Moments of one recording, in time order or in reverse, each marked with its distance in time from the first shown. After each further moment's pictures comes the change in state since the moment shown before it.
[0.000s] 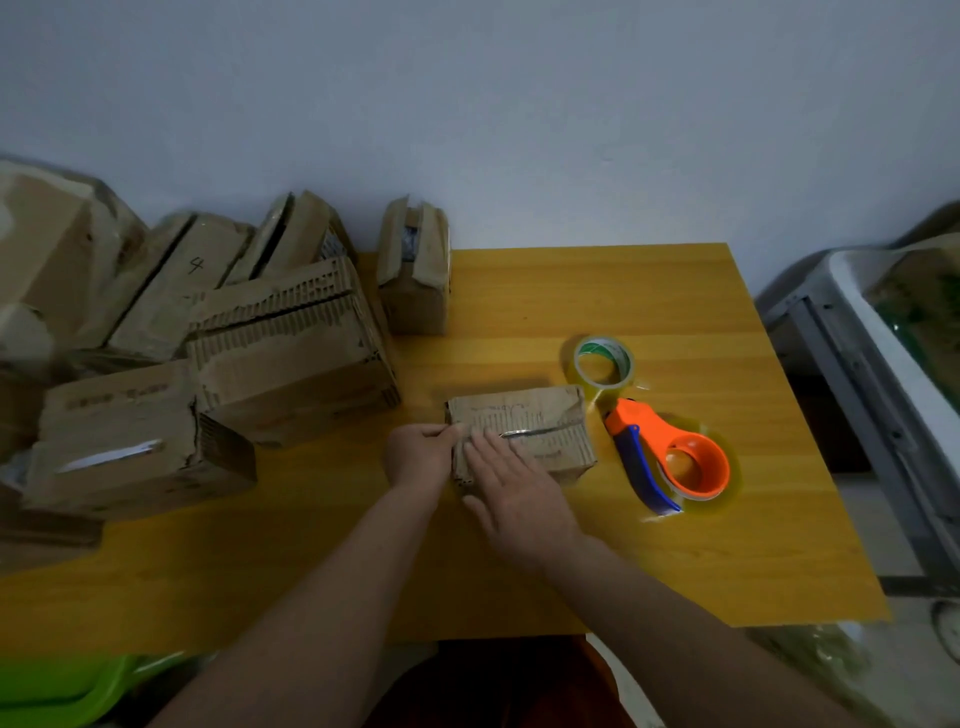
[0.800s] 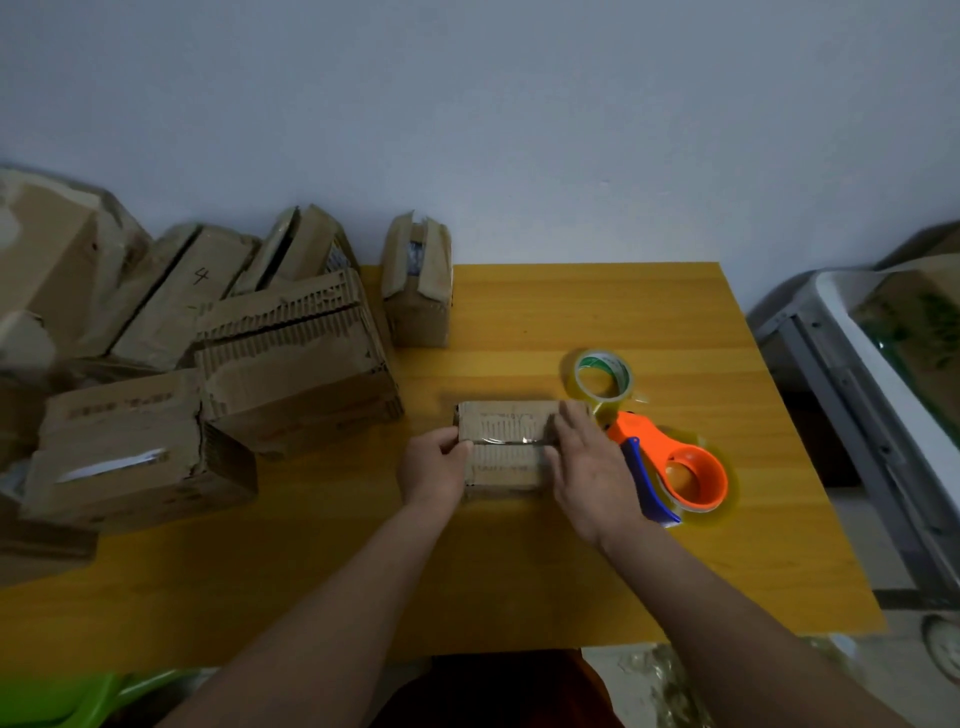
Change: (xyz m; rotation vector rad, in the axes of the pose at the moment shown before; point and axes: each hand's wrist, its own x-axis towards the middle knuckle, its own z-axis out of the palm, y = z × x) left_hand -0.007 -0.003 -0.002 0.145 -0.074 0.247; right_hand -0.006 0.049 -0.026 0.168 0.178 0.347
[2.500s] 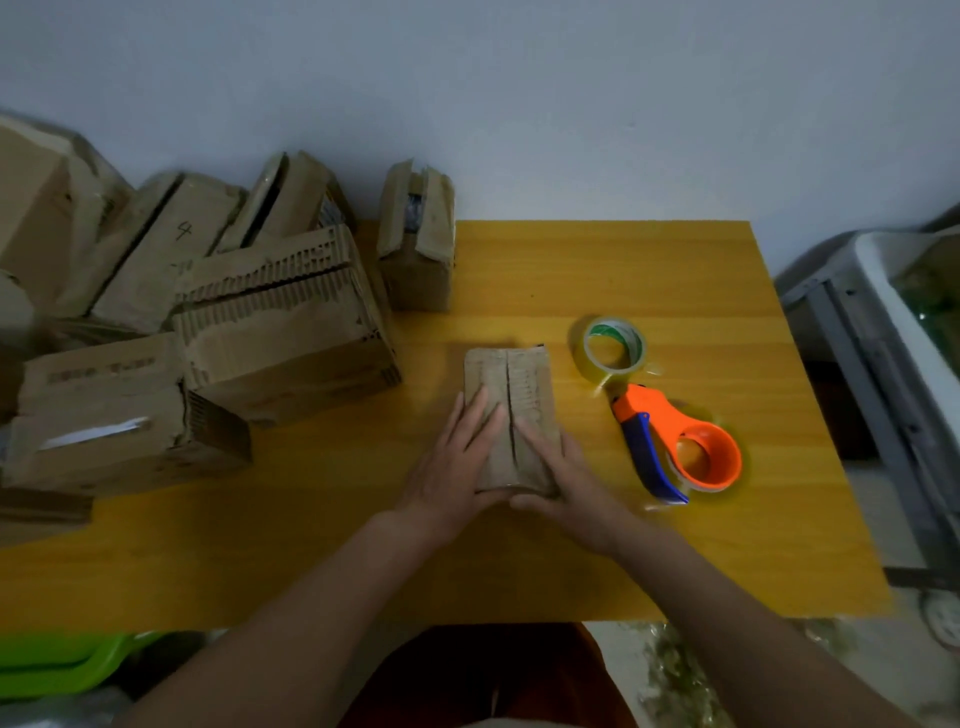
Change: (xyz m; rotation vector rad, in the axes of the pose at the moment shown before) left_hand -0.008 -0.031 0.004 0.738 -0.417 0.587; right_hand -0.012 0.020 0.034 0.640 -0.341 -0.153
